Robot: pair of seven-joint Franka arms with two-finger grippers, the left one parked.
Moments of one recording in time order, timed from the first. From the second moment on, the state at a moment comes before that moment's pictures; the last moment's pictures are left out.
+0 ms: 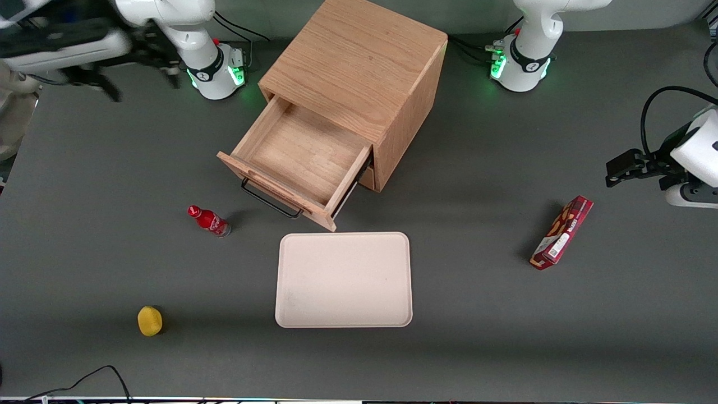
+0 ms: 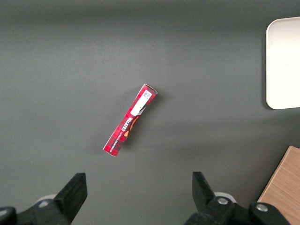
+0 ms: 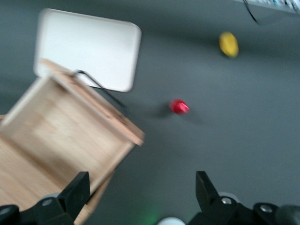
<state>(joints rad) -0.04 -0.03 0.34 -1.27 -0.03 1.27 0.18</state>
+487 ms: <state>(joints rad) -0.05 -0.02 0.17 -1.45 -0.02 1.31 0.18</state>
